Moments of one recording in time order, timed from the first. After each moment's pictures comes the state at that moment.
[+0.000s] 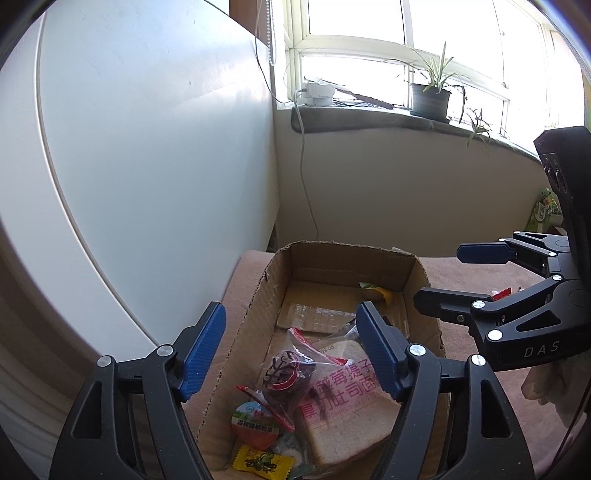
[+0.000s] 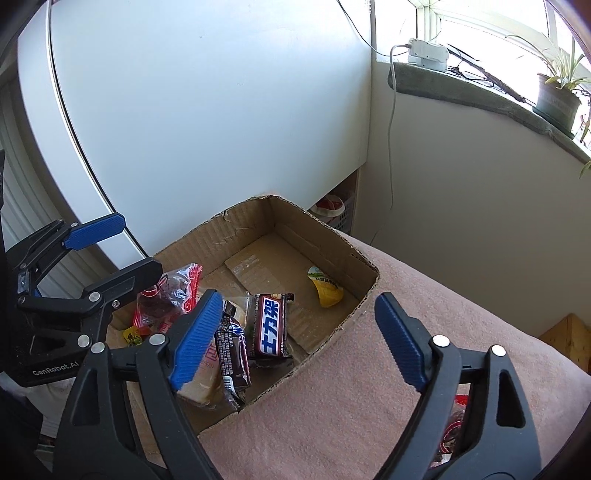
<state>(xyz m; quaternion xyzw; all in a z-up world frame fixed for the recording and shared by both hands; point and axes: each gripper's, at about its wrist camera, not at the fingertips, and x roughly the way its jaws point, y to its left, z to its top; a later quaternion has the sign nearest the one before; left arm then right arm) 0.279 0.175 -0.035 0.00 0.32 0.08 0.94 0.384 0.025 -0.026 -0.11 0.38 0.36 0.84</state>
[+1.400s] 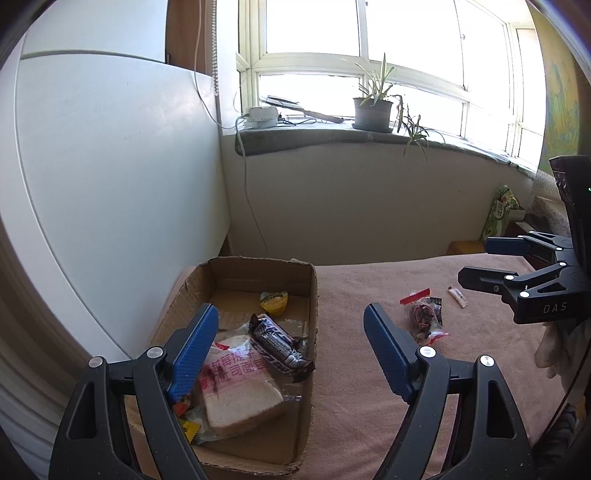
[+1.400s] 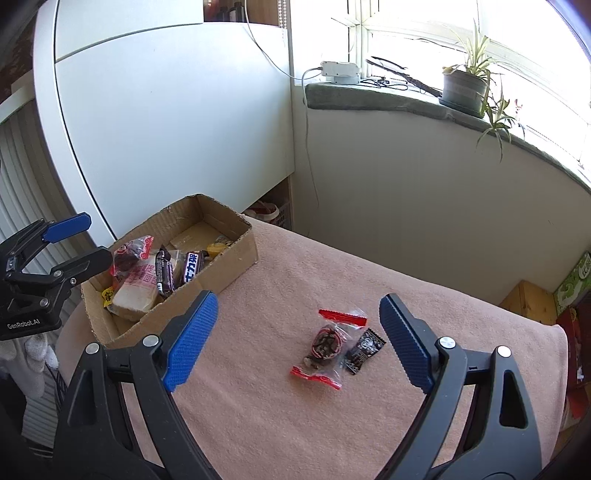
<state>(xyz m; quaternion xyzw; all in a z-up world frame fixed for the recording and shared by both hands) 0.249 0.081 -0.007 0.01 0.30 0.01 0.95 0.347 -0.138 0.009 -0.09 0.35 0.28 0.89</state>
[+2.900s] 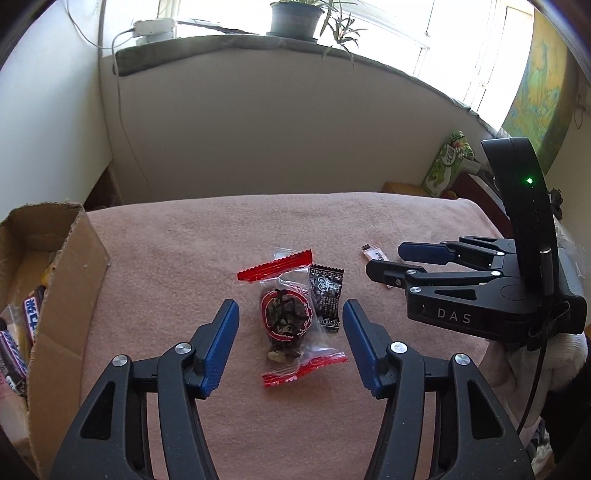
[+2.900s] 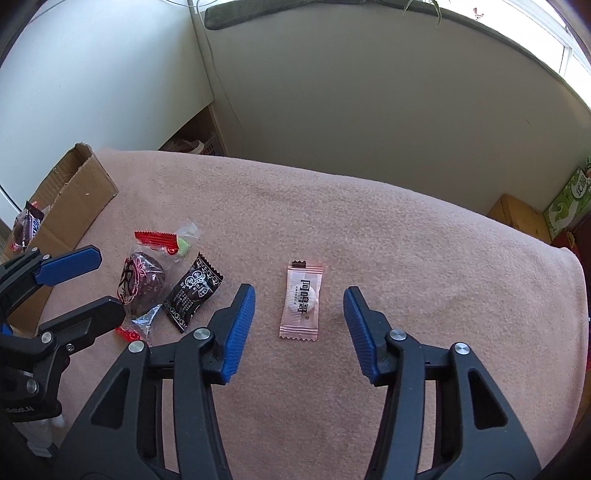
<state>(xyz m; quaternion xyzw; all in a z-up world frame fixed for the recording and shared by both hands) 0.355 -0.053 -0.099 -0.04 0.42 -0.11 0.90 0.441 -0.235 -0.103 -0.07 0.48 0.20 0.85</state>
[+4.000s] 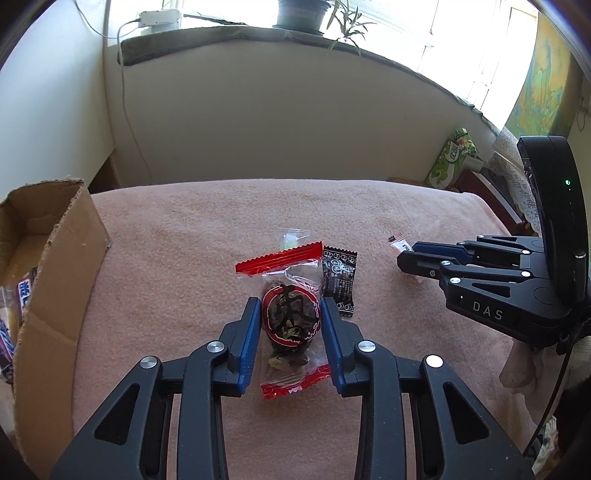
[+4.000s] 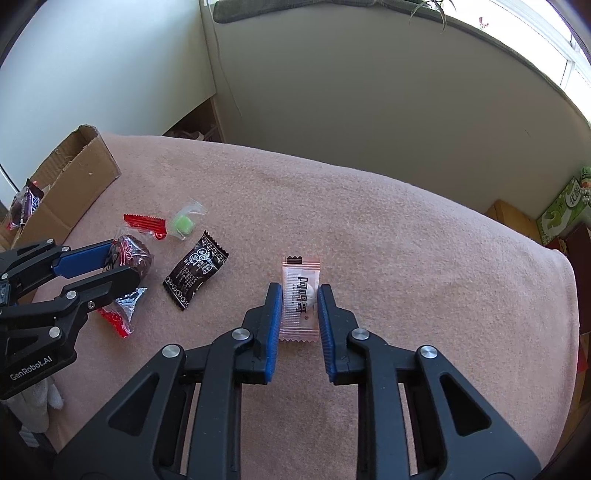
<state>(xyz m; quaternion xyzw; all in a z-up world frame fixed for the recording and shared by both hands) 0.349 -0.042 -0.110 -0.04 0.43 -0.11 0.90 0.420 -0.232 -0.108 -0.08 0.47 0.19 0.86</state>
